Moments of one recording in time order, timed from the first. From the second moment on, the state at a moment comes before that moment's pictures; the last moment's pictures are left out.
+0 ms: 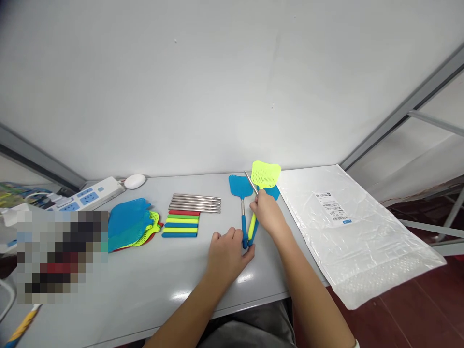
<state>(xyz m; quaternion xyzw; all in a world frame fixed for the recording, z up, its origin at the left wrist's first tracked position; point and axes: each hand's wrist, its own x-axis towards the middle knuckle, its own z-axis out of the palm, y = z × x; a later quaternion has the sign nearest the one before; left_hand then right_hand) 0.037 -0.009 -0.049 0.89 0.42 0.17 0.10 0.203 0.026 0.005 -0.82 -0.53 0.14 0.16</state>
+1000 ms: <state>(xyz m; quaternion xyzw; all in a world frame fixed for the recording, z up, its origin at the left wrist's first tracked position) 0.016 -0.005 -0.048 0.88 0.40 0.18 0.19 0.189 0.015 -0.027 -0.84 -0.50 0.10 0.18</state>
